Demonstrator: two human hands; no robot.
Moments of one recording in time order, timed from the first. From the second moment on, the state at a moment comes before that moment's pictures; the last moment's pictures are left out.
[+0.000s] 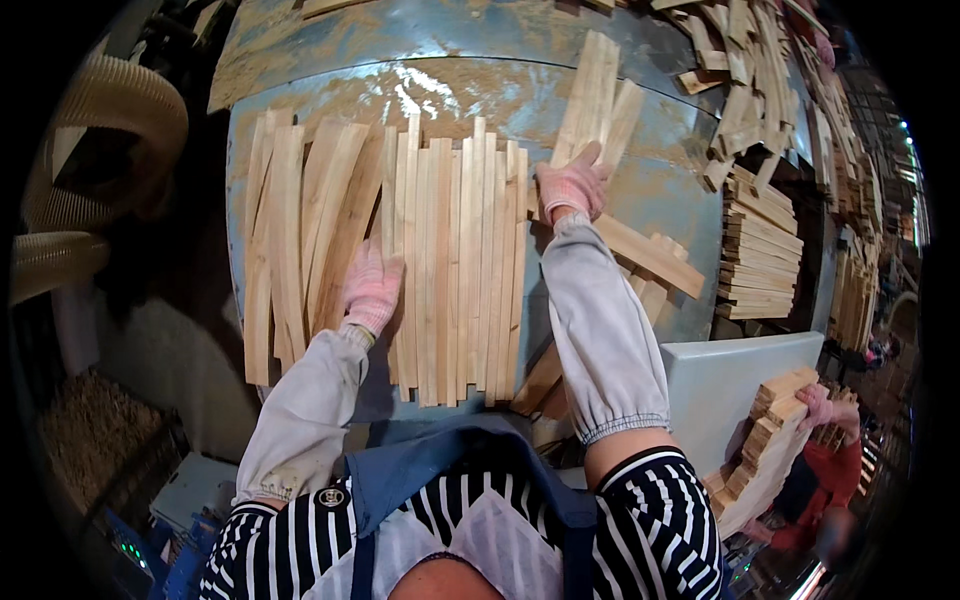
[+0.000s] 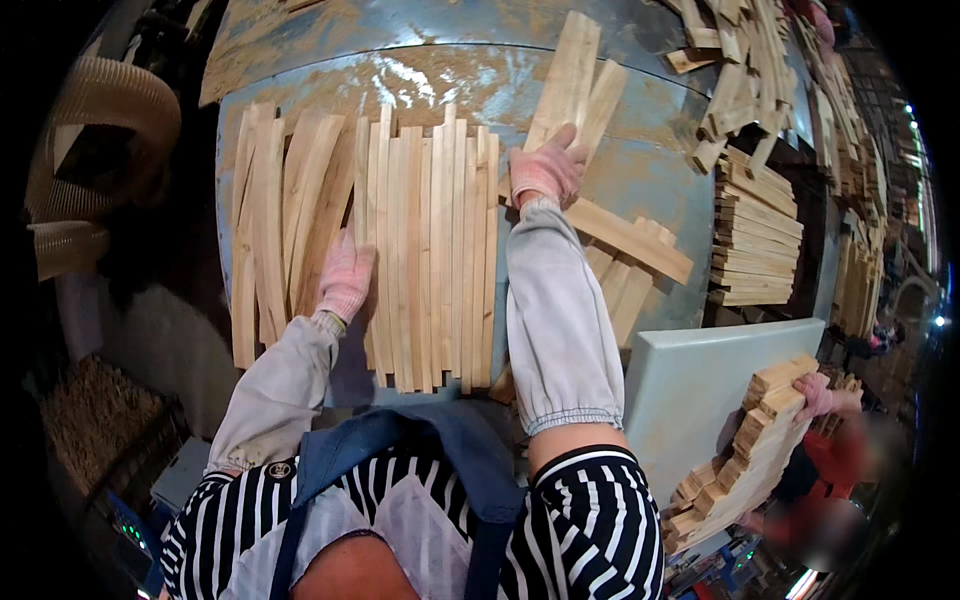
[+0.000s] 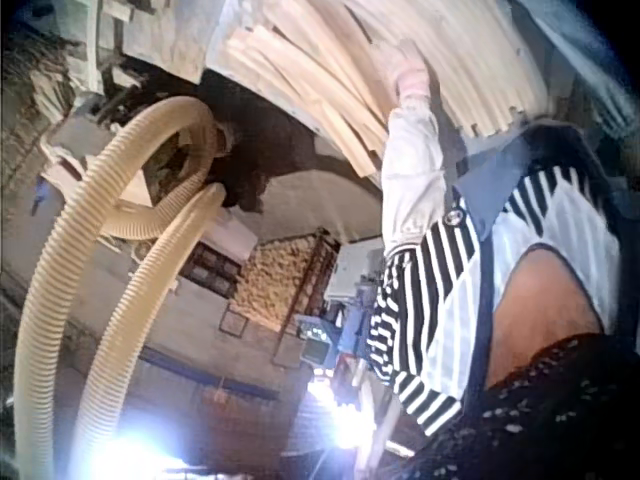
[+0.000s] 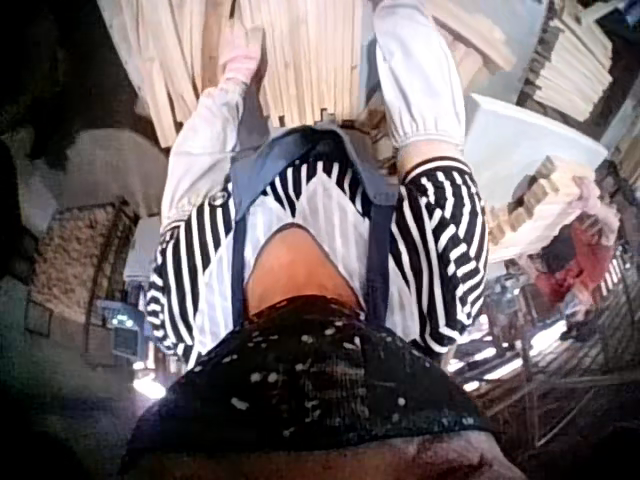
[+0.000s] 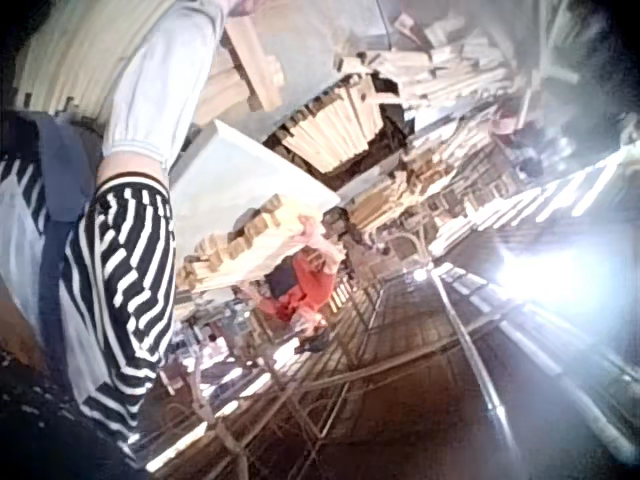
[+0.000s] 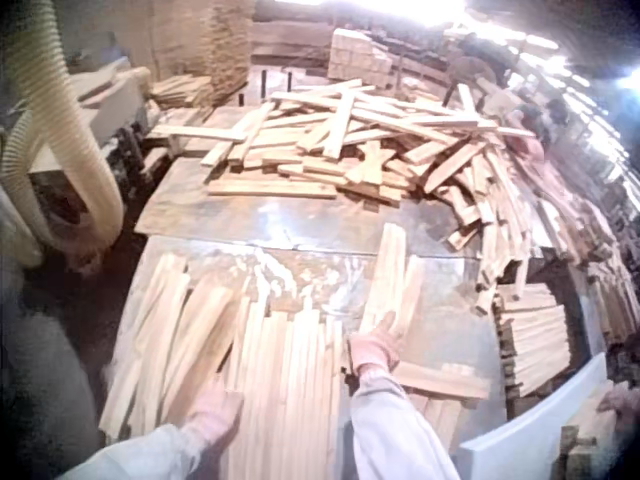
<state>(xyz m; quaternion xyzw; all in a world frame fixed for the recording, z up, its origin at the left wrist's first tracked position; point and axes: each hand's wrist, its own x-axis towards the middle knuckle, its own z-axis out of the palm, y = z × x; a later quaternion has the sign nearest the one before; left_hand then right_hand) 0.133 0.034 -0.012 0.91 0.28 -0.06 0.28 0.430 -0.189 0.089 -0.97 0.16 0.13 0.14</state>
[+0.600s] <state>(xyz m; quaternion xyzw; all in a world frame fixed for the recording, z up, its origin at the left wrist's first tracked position) 0.149 0.033 -0.018 0.83 0.39 -0.18 0.35 0.245 -0.346 0.036 -0.95 -0.10 0.19 0.21</state>
